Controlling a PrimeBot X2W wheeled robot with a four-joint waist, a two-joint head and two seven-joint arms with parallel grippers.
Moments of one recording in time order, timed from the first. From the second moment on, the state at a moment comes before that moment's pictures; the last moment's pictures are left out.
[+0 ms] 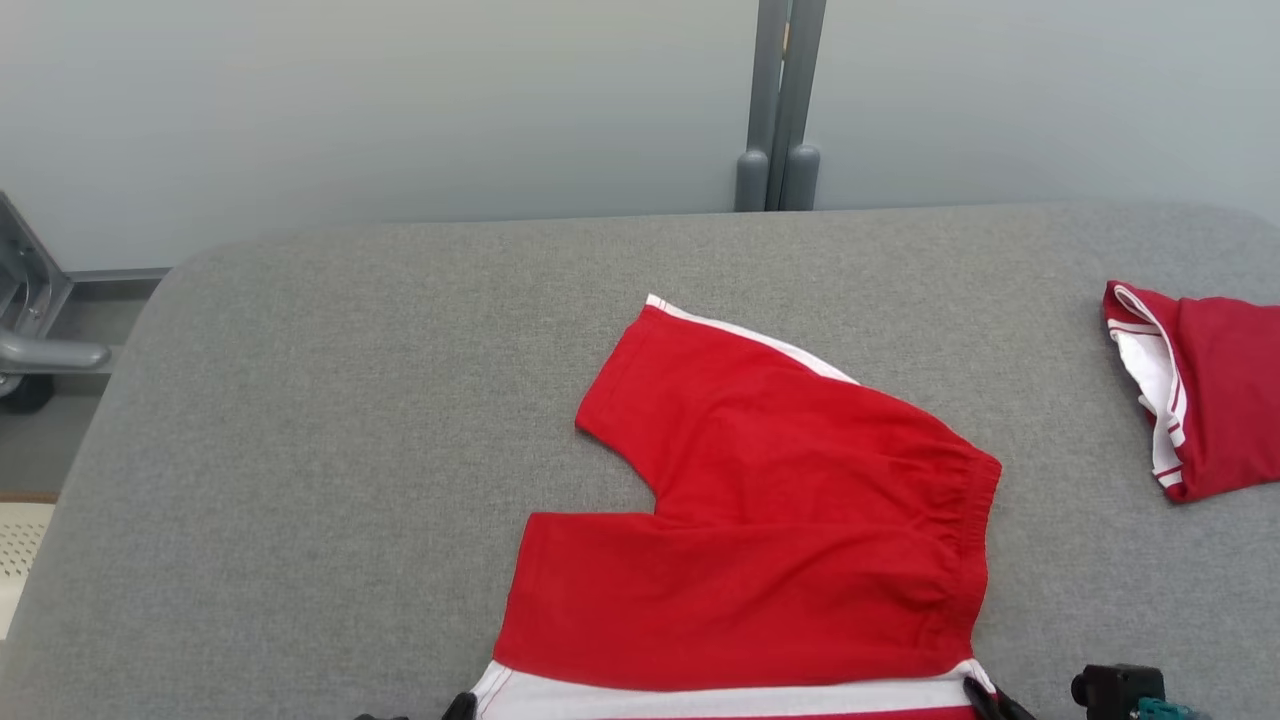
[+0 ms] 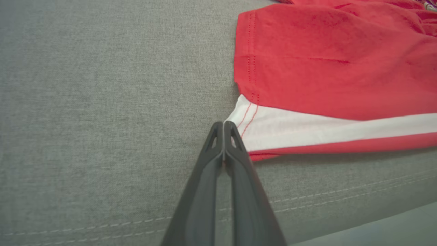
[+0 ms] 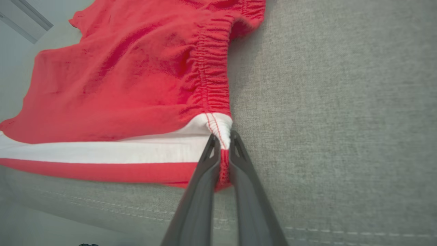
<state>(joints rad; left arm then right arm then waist) 0.00 0.07 -0.26 0.68 -0.26 -0.13 -0.26 -0.05 -0.33 0.48 0.64 0.76 0.13 -0.26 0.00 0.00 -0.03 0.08</state>
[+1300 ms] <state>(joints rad) -0.77 0.07 -0.27 0.86 -0.17 -0.10 -0.26 -0.49 -0.26 0.43 0.63 0.96 0.13 -0.26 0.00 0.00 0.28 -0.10</state>
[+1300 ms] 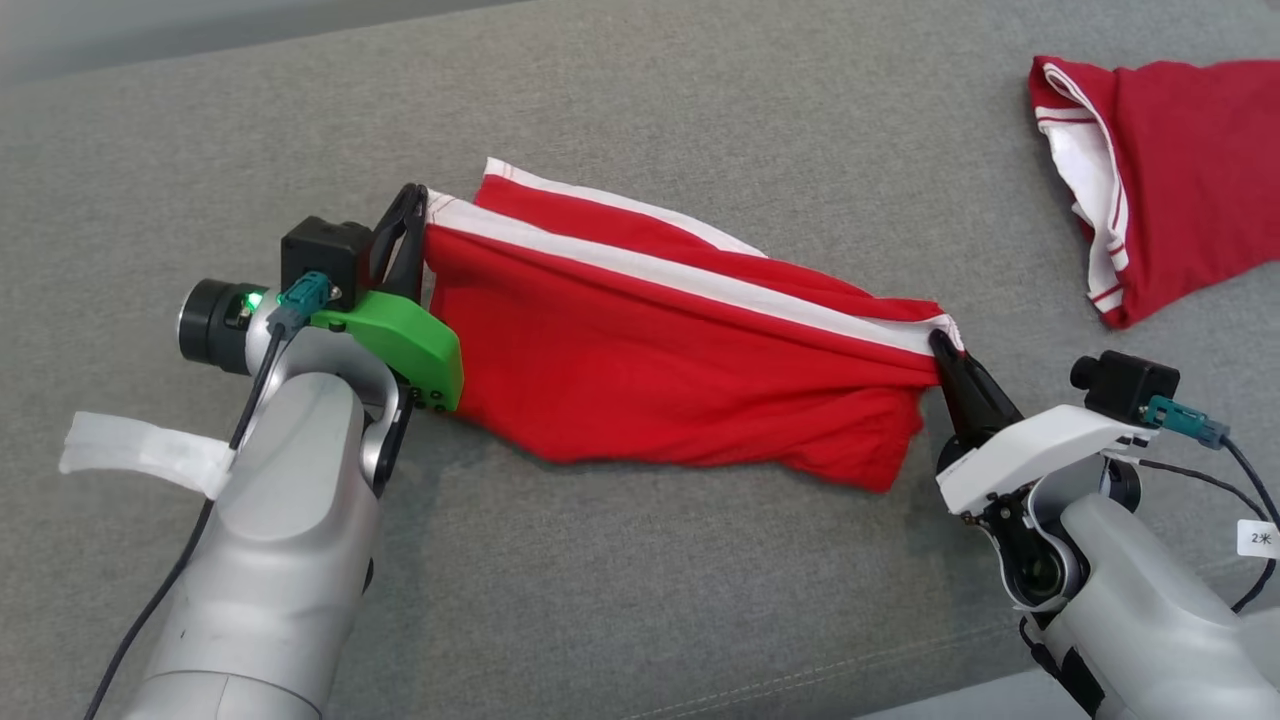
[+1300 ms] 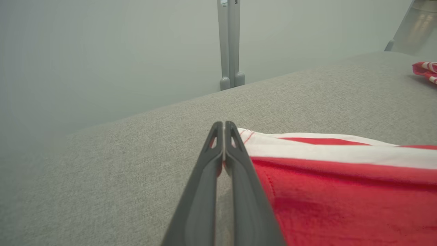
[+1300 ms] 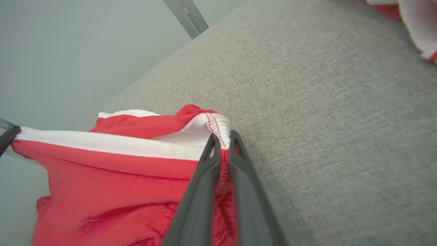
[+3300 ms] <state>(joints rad) -0.71 0.05 -0.25 1.14 -0.33 -0.13 -0.27 -0.34 -0.07 -0.04 0.51 0.48 0.13 -0.26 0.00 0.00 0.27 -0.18</state>
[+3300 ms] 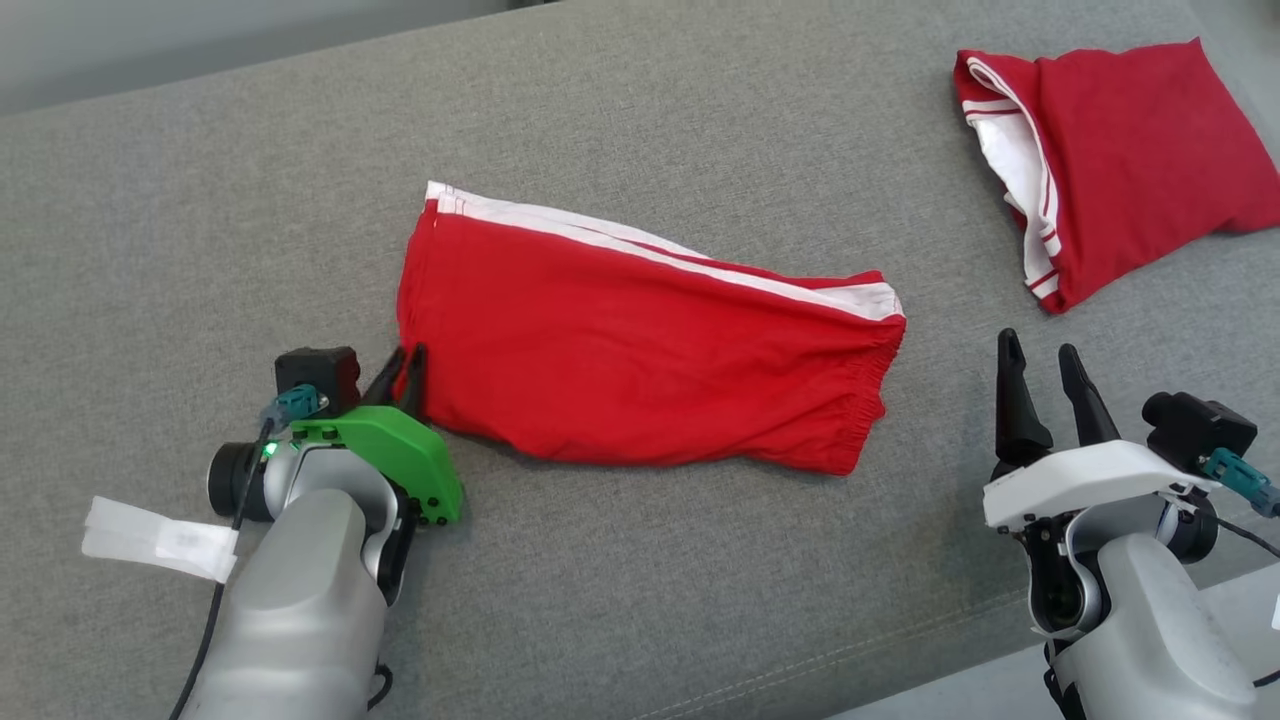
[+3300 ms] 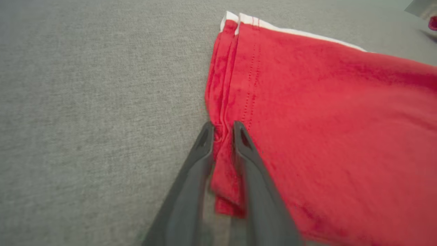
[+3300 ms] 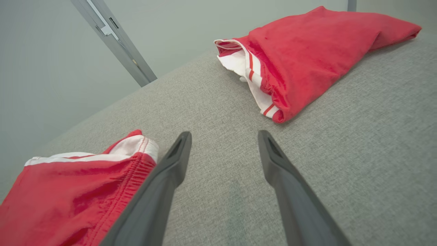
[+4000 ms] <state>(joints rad) -0.44 0.05 -0.26 0.95 -0.51 -0.08 -0.26 -0.23 -0.07 -0.06 0.53 0.49 0.13 -0.26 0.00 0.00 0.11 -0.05</state>
